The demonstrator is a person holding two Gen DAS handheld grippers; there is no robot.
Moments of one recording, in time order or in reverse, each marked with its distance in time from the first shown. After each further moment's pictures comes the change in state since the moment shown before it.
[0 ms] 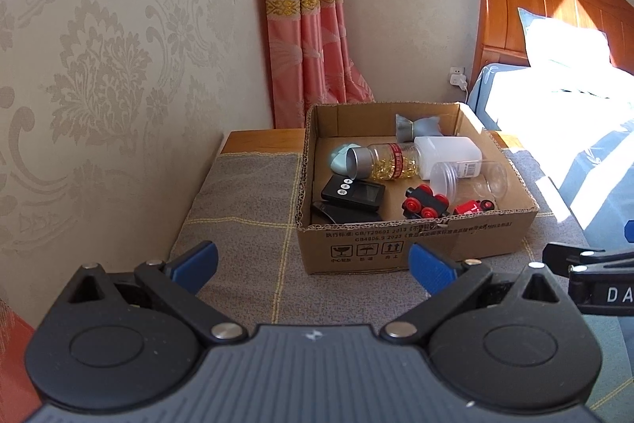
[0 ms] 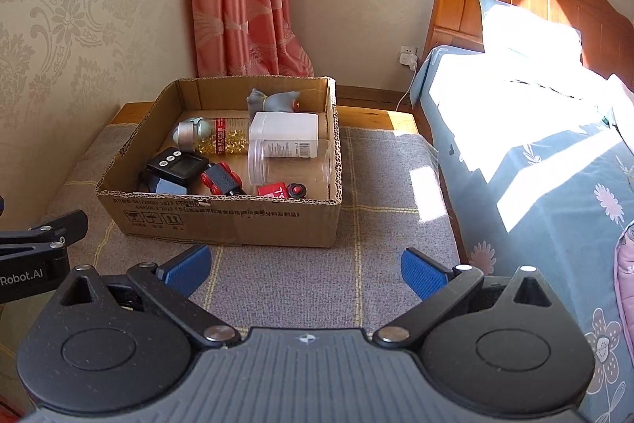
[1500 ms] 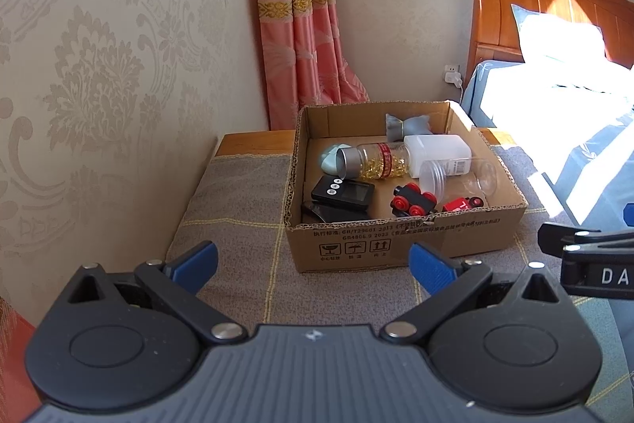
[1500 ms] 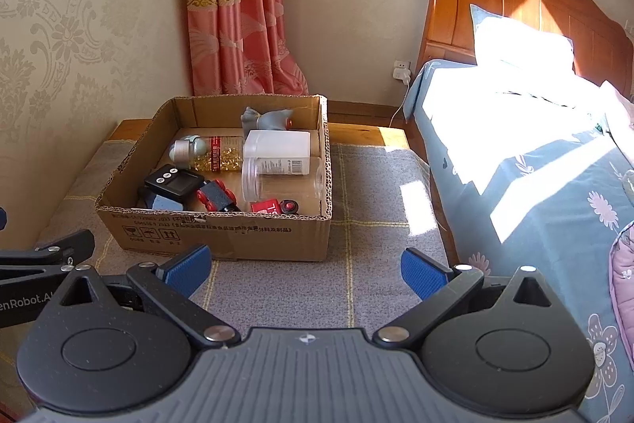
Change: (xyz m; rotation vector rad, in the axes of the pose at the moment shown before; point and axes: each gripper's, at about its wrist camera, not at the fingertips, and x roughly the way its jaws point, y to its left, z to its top) left arm -0.006 -0.010 0.000 0.020 0.002 -0.003; right arm -0.011 -0.004 -0.001 0.011 -0.051 -0.017
